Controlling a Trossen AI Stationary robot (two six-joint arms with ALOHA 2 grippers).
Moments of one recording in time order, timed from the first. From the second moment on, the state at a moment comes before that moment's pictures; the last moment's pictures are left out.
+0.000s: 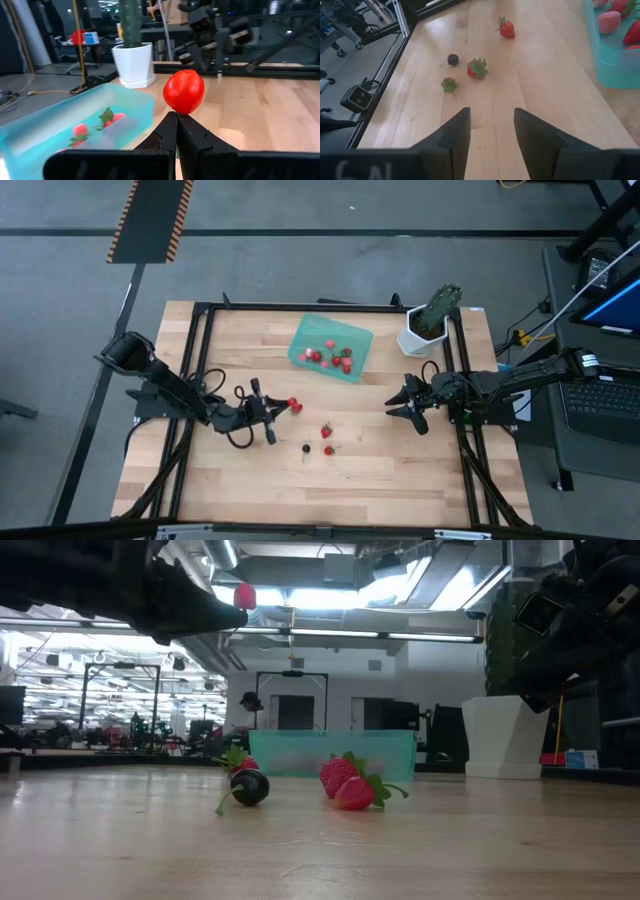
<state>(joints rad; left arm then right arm) -0.48 1.45 0.35 1.01 -0.88 -0.02 0.14 0.70 0.16 0.14 -0.04 0.41</state>
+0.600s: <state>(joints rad) -0.11 1.45 0.36 1.00 -0.51 -0.05 0.14 0.70 0.16 0.13 -0.04 0.38</state>
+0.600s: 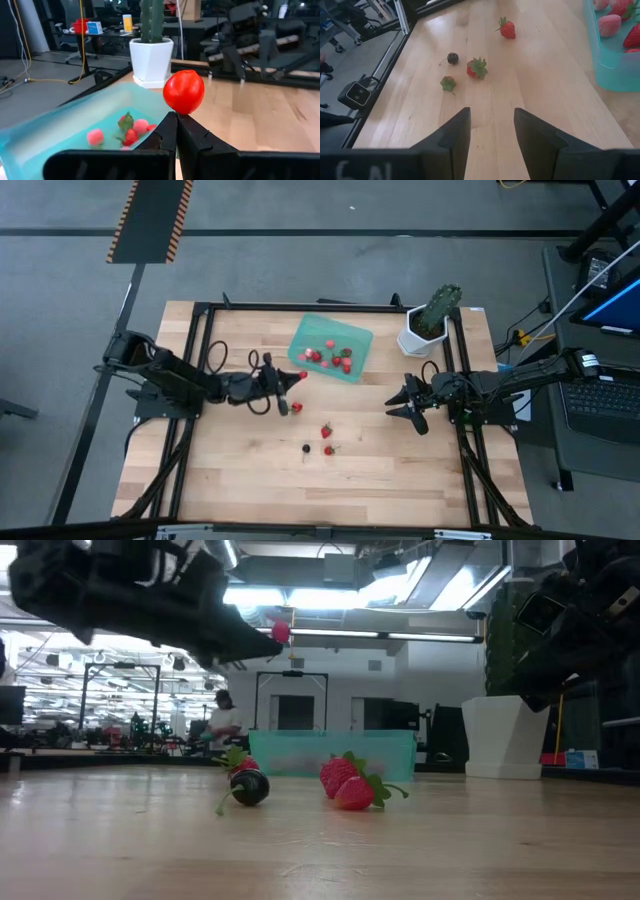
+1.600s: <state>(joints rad) 0.37 1.49 0.88 0.03 0.07 0.04 0.14 0.70 0.16 0.13 -0.04 0.38</state>
